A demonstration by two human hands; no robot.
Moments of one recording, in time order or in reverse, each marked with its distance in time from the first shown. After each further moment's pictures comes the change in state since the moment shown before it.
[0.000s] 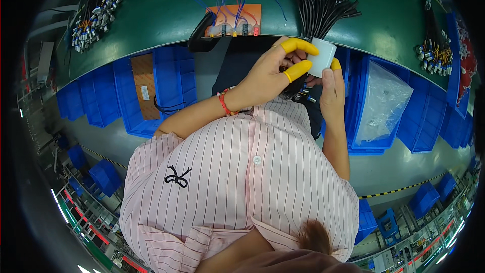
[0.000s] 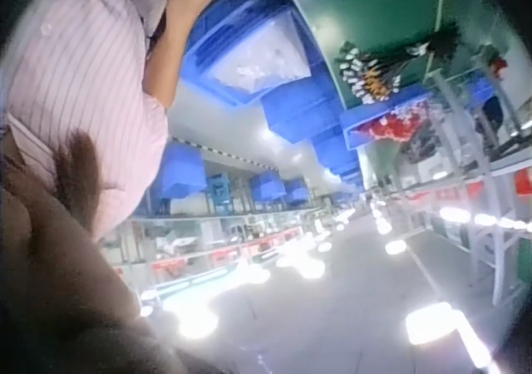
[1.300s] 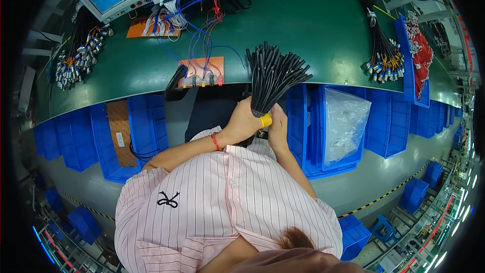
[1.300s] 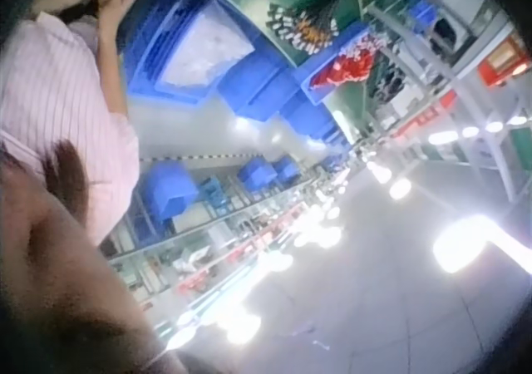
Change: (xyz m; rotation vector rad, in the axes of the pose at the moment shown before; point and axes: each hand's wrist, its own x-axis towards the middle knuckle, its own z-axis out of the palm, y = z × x) left_hand 0.003 -0.027 0.029 0.012 0.097 -0.116; right_hand -0.002 0.093 0.013 0.040 0.220 0.001
